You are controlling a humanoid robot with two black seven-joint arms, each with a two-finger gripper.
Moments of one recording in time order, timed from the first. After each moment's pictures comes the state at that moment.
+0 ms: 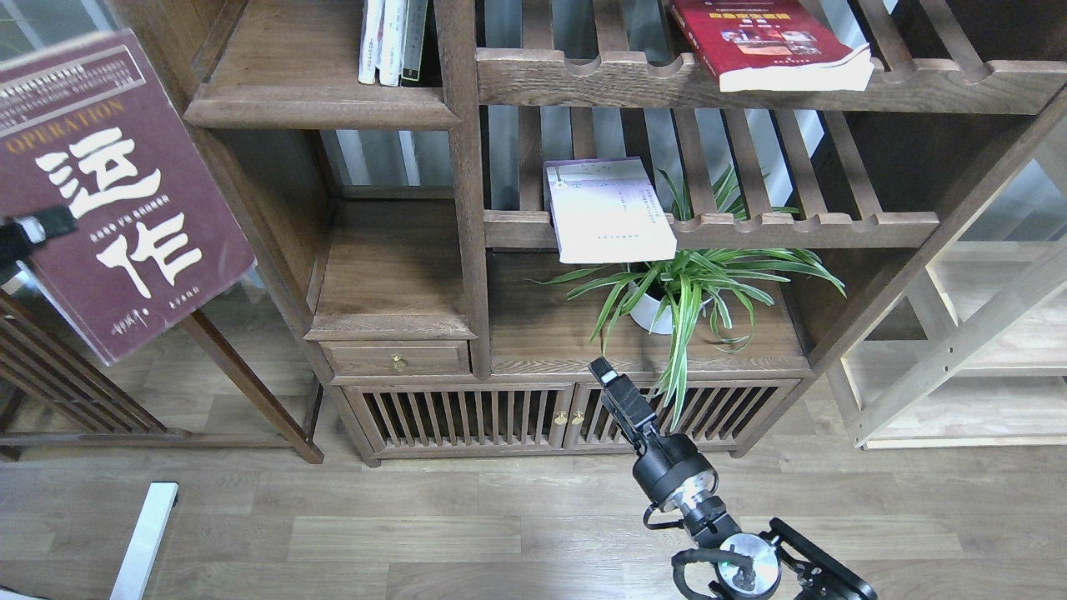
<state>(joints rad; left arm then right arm) 0.03 1.10 -1.56 -1.53 -0.13 -0.49 0.49 0.08 0.02 0.94 0.88 0.01 0.53 0.15</state>
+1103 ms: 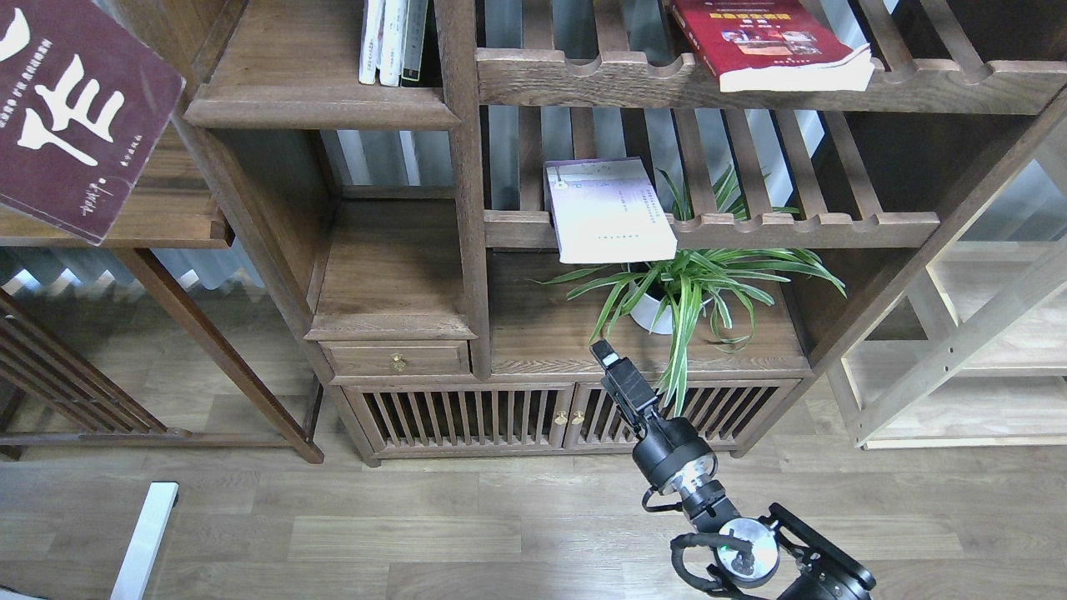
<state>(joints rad) 0.04 0.33 -2.11 -1.77 0.46 -0.49 0.49 0.11 0.01 0.95 0.89 0.01 0.54 0.15</state>
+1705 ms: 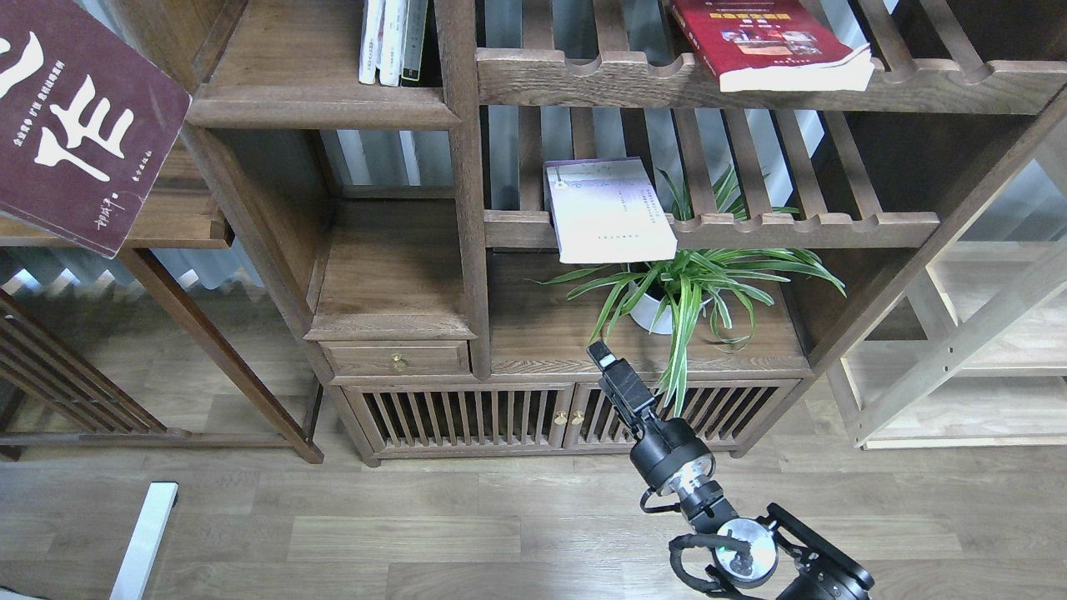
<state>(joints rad) 0.04 0.28 -2.10 -1.76 0.49 -0.49 0.49 0.11 0.02 0.94 0.89 0.01 0.54 0.15</state>
